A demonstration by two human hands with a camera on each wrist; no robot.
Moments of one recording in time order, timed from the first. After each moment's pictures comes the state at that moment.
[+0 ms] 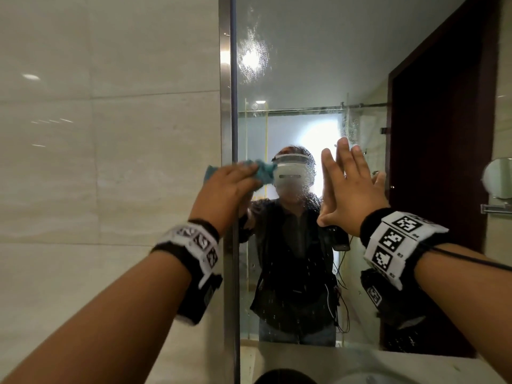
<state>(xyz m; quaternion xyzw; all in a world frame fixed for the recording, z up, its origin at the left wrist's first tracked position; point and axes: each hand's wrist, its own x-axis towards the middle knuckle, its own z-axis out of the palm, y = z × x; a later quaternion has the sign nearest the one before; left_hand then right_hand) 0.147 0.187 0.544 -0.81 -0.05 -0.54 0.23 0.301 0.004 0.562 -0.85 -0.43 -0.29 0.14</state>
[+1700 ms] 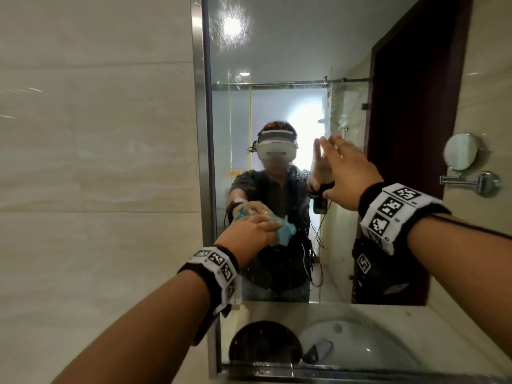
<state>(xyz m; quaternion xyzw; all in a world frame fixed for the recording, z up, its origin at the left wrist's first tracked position) 0.183 0.117 0.449 -0.96 -0.05 -0.17 0.24 0.322 -0.052 0.544 -0.84 -0.44 -0.27 0.17</state>
